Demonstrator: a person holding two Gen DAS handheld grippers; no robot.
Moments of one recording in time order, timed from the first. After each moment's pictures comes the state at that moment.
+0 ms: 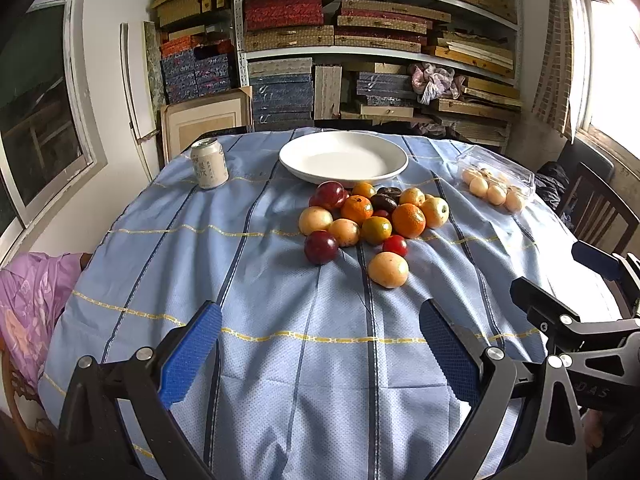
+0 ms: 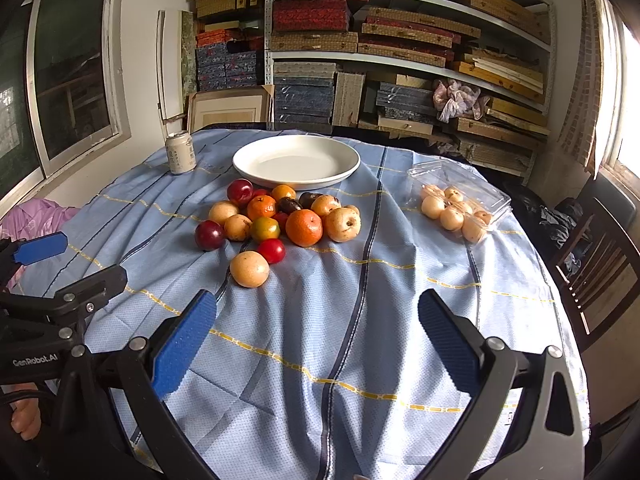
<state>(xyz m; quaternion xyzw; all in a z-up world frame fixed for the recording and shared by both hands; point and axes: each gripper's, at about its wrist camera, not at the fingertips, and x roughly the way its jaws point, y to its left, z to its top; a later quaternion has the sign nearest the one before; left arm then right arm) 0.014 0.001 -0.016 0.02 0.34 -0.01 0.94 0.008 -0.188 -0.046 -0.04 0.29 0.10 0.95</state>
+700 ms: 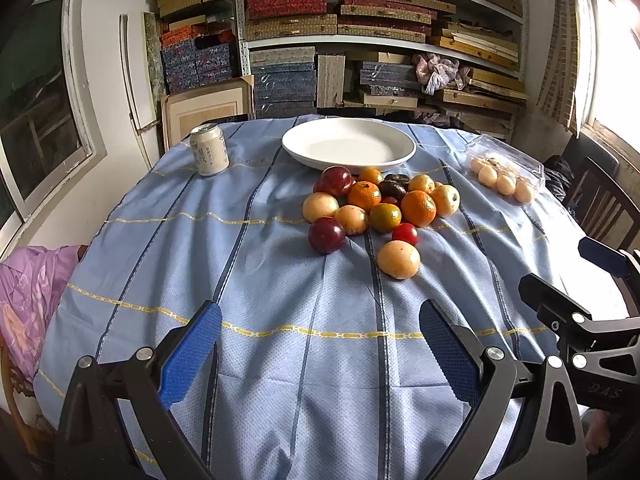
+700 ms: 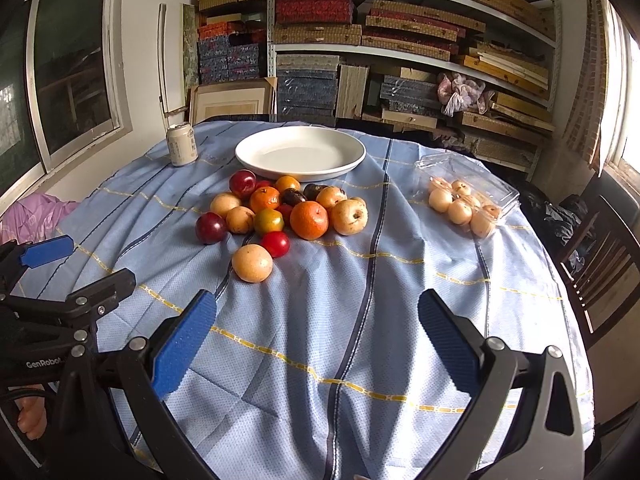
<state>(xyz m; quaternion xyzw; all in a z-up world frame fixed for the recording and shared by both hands) 0.025 0.007 -0.028 0.02 0.36 0.00 0.93 0.020 -0.182 -0.056 -0.04 0.30 0.11 0.95</state>
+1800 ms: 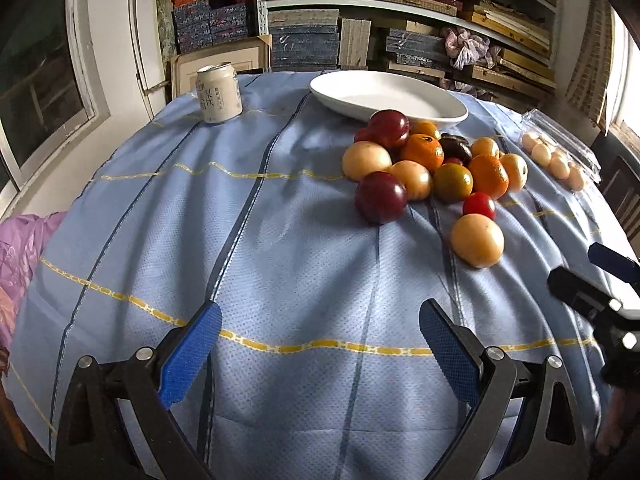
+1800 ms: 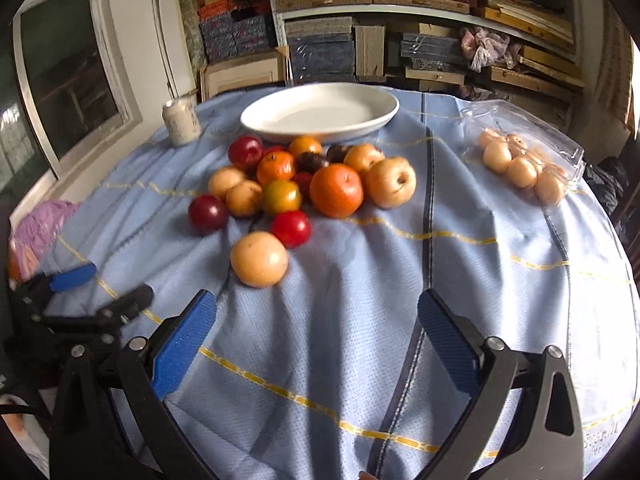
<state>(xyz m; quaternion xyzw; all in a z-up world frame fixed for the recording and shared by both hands) 0.085 0.040 -0.093 0.00 0.41 0.03 0.91 0.090 -0.164 -0.113 -0.01 0.36 0.15 0.92</state>
